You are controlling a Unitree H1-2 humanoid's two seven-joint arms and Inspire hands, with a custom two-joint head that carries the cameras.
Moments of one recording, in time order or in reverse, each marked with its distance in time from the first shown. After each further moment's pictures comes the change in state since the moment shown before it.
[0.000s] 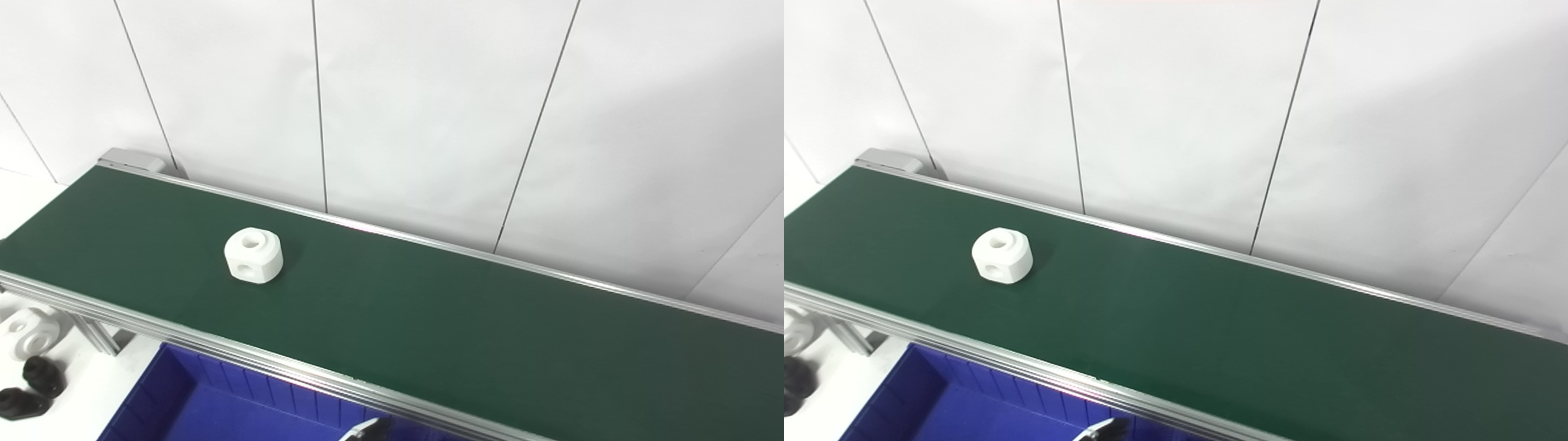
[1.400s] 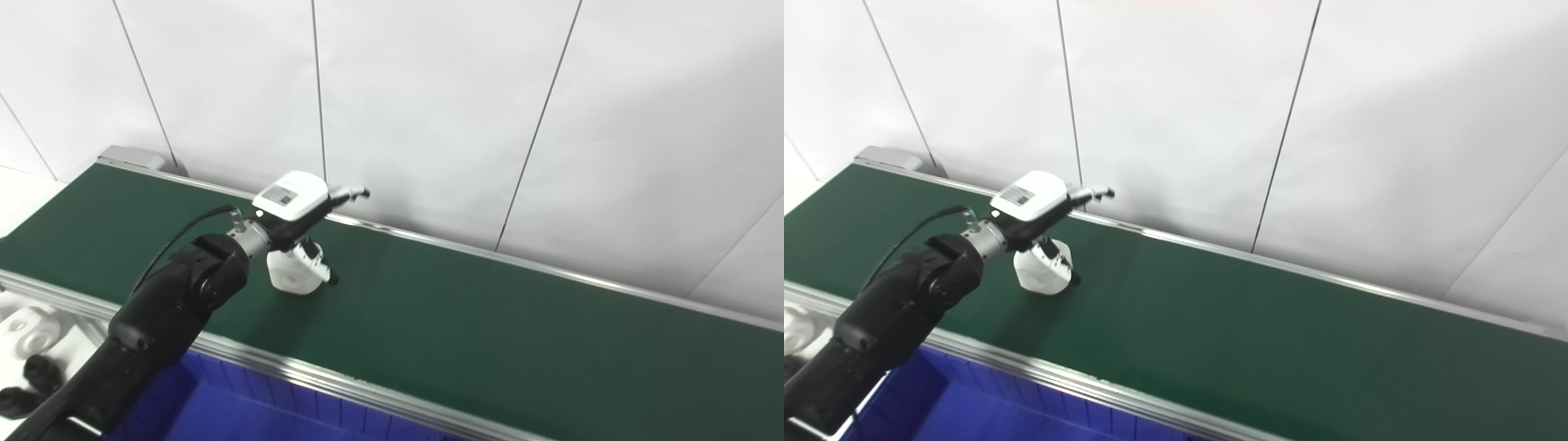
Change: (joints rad) left arm -0.957 0.438 0.184 0.396 0.568 0.232 -0.434; right arm 0.006 0.047 -0.013 0.000 -0.003 0.000 0.054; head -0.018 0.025
